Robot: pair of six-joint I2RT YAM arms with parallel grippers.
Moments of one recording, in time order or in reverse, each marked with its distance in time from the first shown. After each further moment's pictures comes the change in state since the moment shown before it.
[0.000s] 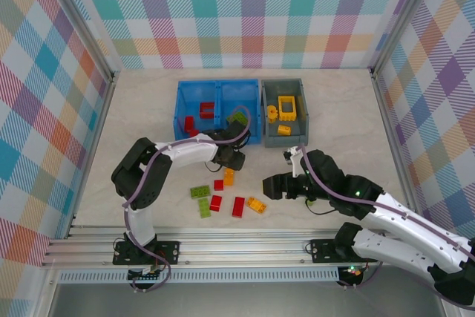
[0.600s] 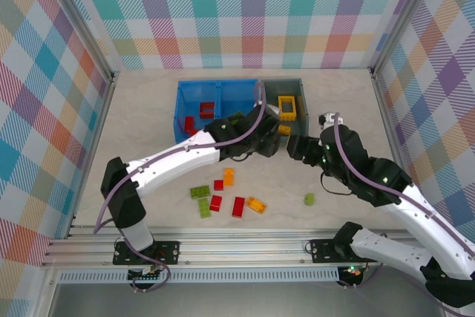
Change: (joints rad) left arm -0.258 -0.113 0.489 -0.220 -0.103 -0.122; right arm -0.145 0.093 0.390 -0.271 0.453 0.048
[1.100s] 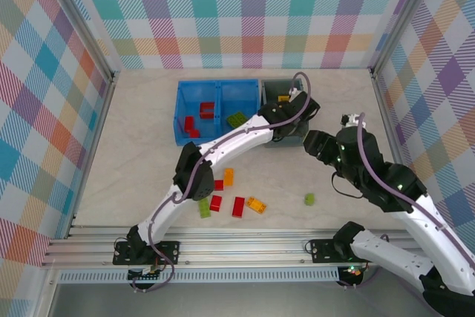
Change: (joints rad) left arm 0.047 0.686 0.757 -0.129 -0.153 0.019; right arm -0.074 -0.100 -0.008 -0.049 0.034 0.088
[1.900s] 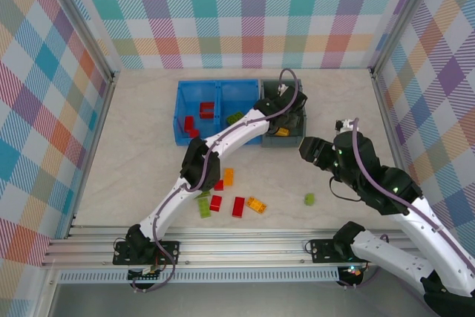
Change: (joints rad) left arm 0.092 0.167 0.117 0.072 0.110 -0.040; right arm 0.000 -0.025 -0.072 0.036 -0.084 -0.009
